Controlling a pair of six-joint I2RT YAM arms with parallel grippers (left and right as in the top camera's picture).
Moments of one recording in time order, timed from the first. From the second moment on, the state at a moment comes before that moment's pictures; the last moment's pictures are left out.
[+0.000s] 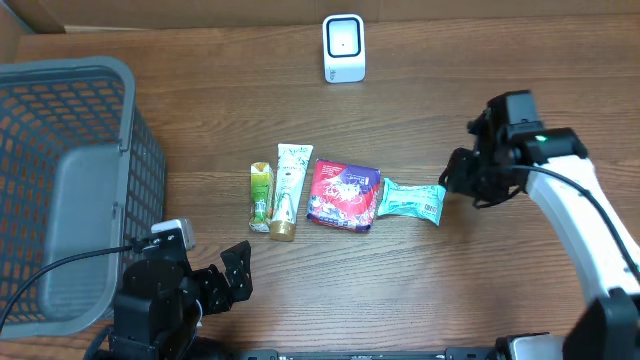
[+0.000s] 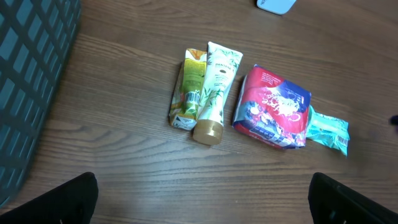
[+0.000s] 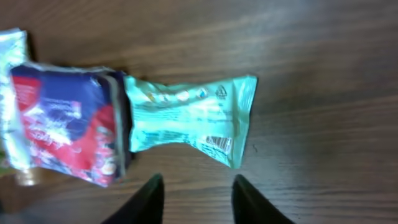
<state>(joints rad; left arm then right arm) -0.25 0.53 0.98 -1.21 -0.07 -0.50 0.13 1.57 1.16 -0.98 -0.29 0.35</state>
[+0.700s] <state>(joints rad) -0.25 0.53 0.98 -1.21 -0.07 -0.50 0.26 1.66 0.86 -0.69 -0.35 0.37</state>
